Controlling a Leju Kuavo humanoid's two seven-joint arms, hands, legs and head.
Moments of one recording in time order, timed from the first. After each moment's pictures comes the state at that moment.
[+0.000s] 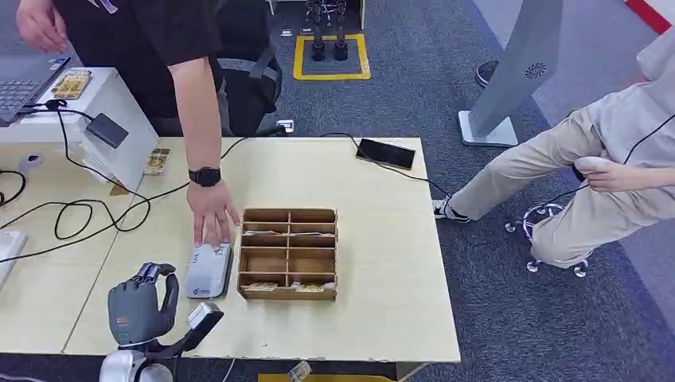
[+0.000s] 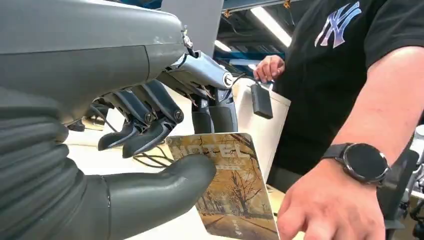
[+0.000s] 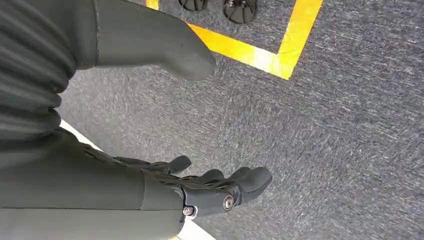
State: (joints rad) left arm -0.03 -0.26 0.42 -1.25 -1.18 0.70 -0.70; right arm -0.11 0.31 -1.41 -0.42 0.52 -0.69 -0.27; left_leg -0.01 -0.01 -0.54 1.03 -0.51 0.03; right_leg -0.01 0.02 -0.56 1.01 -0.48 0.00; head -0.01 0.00
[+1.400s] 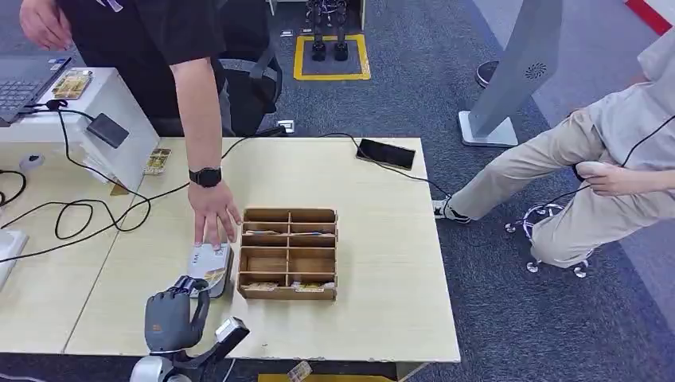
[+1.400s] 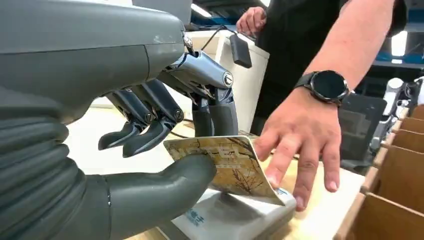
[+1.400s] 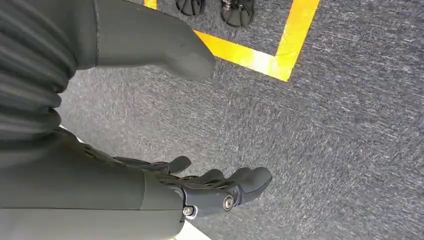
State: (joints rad) left arm -0.04 -0.26 0.37 -1.06 -1.27 0.70 -0.67; right arm -0.10 0.31 -1.38 -0.44 0.46 -0.69 -0.27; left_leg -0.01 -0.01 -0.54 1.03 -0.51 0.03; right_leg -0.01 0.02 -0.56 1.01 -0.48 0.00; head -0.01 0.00
